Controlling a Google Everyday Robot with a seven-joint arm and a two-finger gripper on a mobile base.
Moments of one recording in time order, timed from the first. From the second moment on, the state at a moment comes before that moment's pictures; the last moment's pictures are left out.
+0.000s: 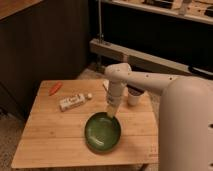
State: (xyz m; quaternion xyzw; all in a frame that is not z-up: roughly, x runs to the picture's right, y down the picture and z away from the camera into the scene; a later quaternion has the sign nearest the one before) arm 0.026 0.140 0.793 -0.47 0.08 0.26 0.84
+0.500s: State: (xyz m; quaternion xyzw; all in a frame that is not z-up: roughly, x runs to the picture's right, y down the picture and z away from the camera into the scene) arm 0.009 0.154 0.786 -0.48 0.09 0.22 0.84
